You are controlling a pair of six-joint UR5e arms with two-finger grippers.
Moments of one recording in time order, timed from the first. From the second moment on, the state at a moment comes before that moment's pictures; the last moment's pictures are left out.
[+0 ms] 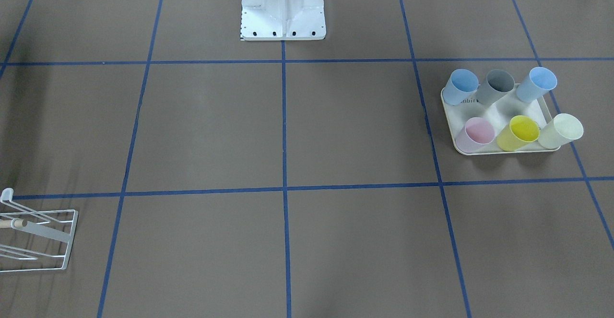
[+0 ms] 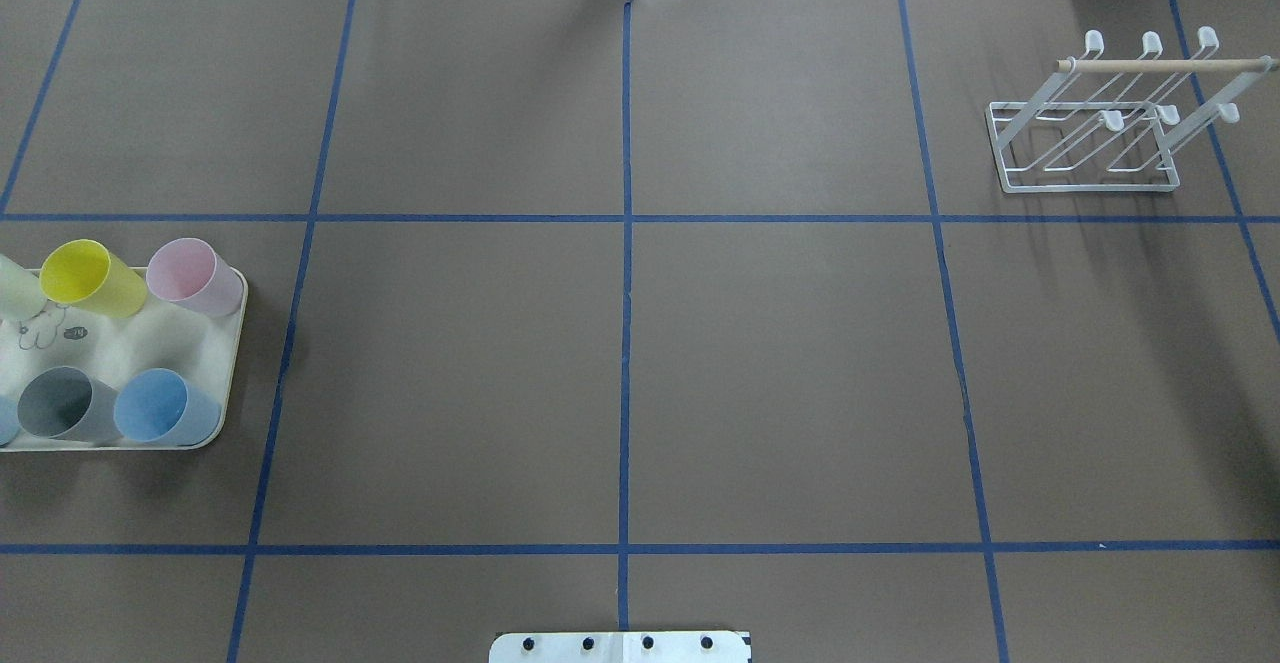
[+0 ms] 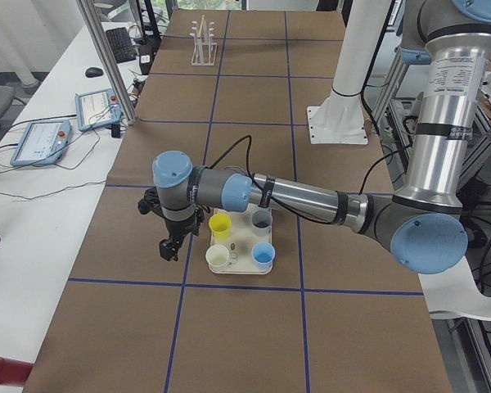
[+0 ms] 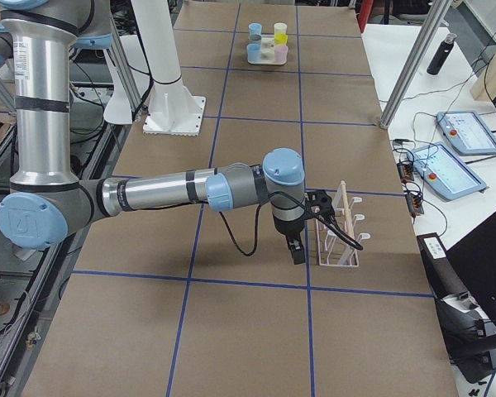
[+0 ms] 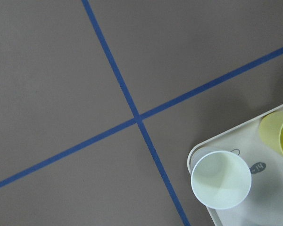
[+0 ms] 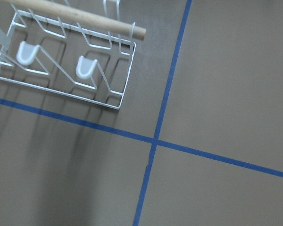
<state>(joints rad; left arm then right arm) -1.52 -1.69 -1.65 -1.59 -2.29 0.35 1.55 -1.62 1.81 -1.47 2.24 -0.02</state>
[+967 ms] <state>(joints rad) -1.47 -1.55 -1.58 -1.97 -2.30 -0.03 1.32 -1.70 1.89 -1.10 2.34 0.42</state>
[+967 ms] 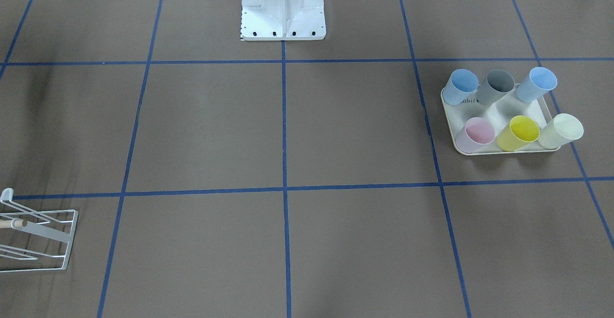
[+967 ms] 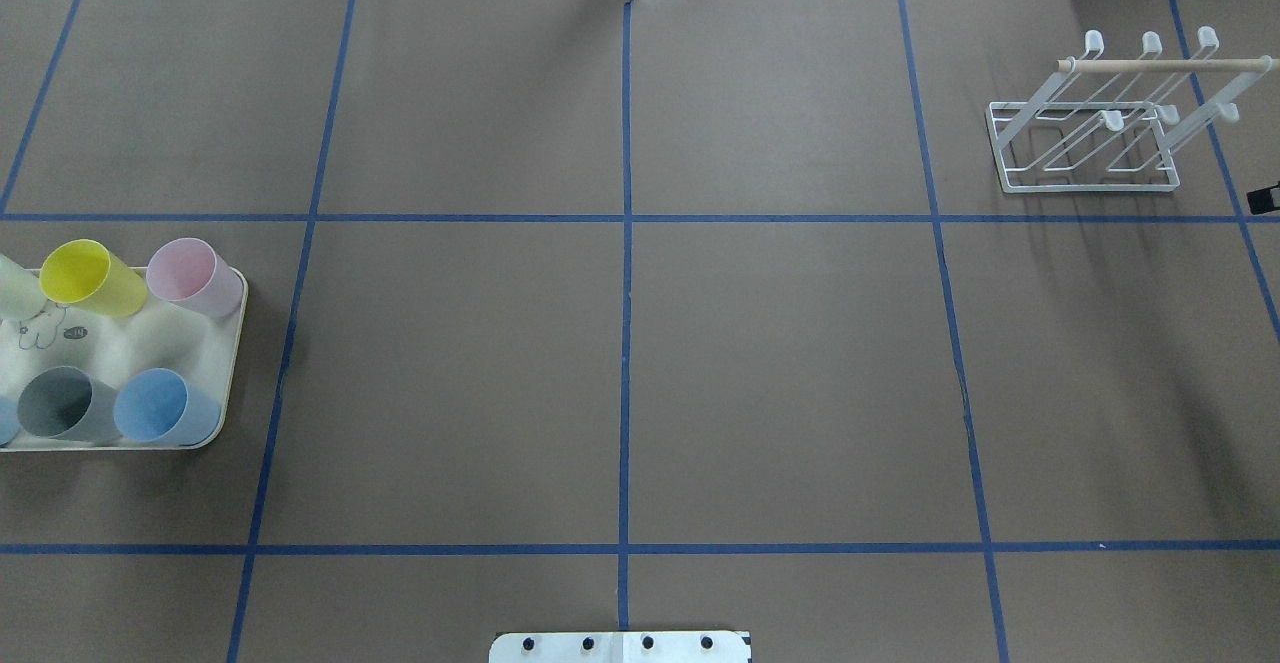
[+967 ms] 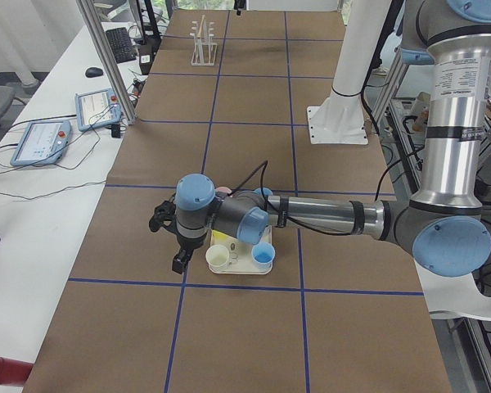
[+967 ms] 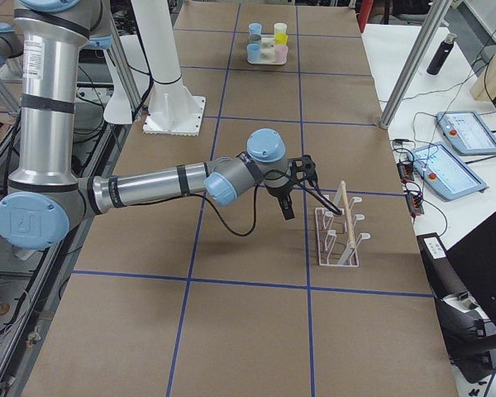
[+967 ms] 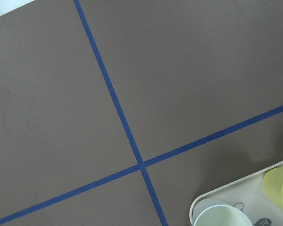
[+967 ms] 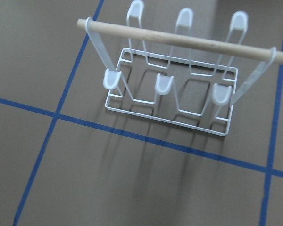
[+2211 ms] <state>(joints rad) -1.26 -1.49 -1.38 -2.44 -2.29 -0.35 1.23 -1.72 1.91 -1.06 2.29 0.50</state>
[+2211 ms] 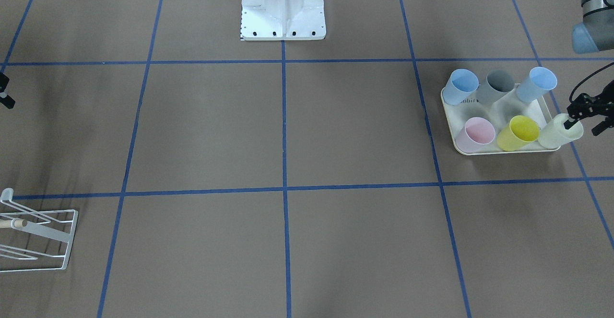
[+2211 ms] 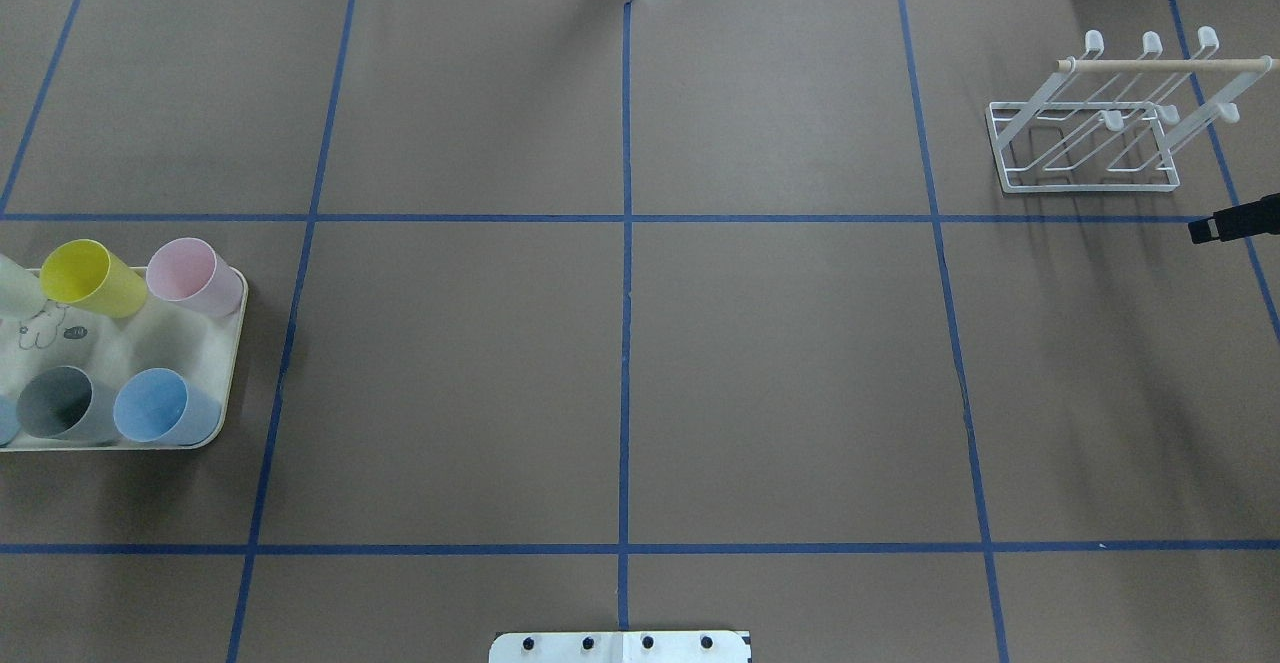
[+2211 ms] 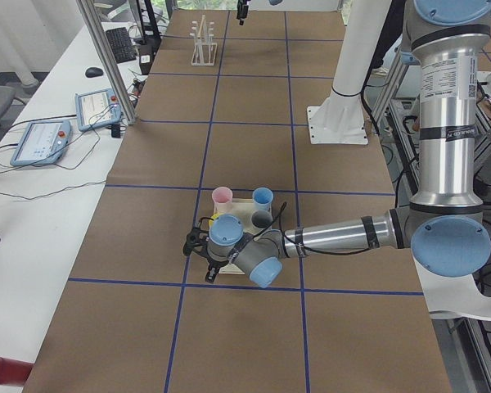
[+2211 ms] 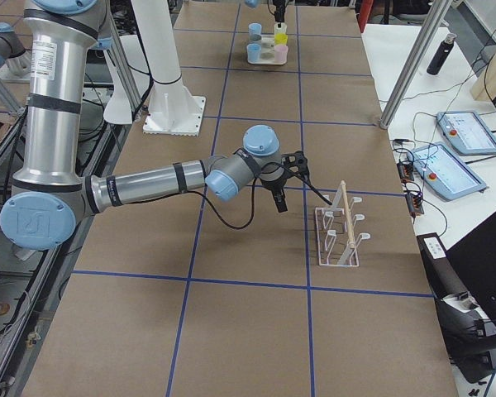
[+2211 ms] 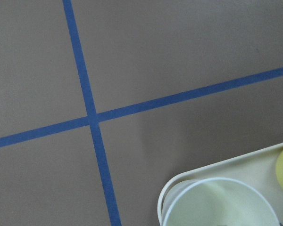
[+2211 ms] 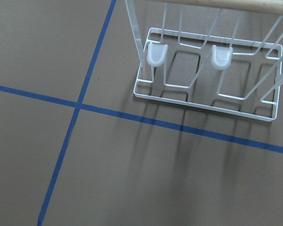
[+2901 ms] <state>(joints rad) -1.28 -1.48 -1.39 -2.47 -2.39 -0.35 1.23 -1.71 1.91 -1.06 2.29 0.50</state>
